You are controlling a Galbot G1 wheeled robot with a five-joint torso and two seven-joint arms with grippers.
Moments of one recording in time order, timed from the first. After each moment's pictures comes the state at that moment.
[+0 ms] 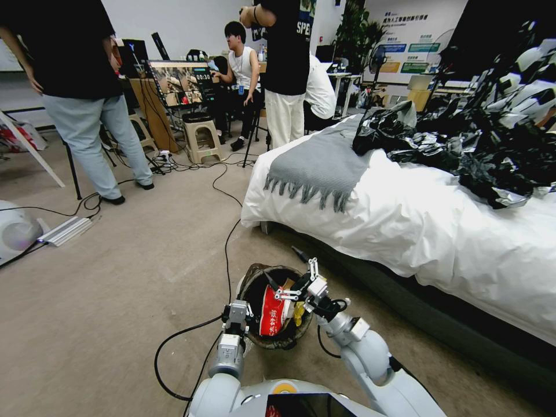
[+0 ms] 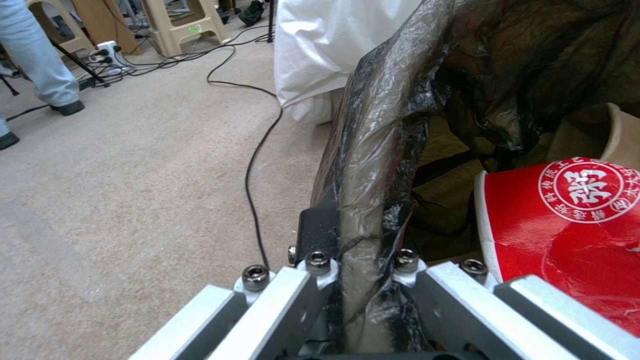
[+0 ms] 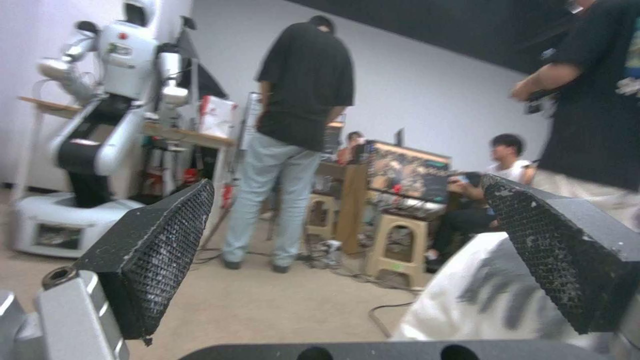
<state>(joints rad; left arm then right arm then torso) 1.75 -1.48 -0.24 -2.21 0.19 0.25 -0.23 -1.49 1.20 0.27 2.22 0.11 0.35 -0.22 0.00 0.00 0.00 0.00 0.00</state>
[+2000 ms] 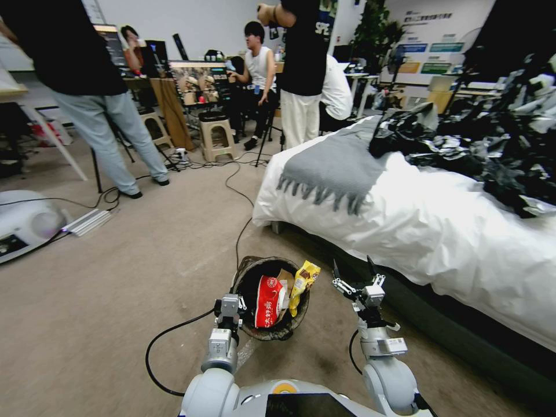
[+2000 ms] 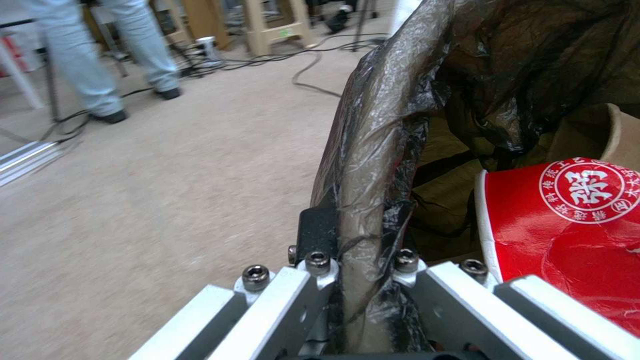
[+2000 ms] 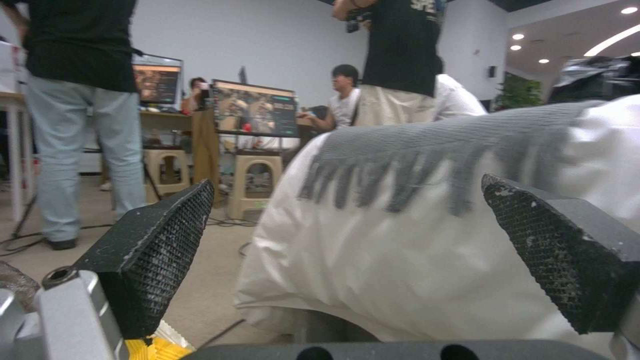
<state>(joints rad) 1.74 -1.48 -0.26 -2.27 0.15 0.26 -0.24 -1.66 1.40 0.49 2.10 0.05 0.42 0.04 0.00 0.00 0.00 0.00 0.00</state>
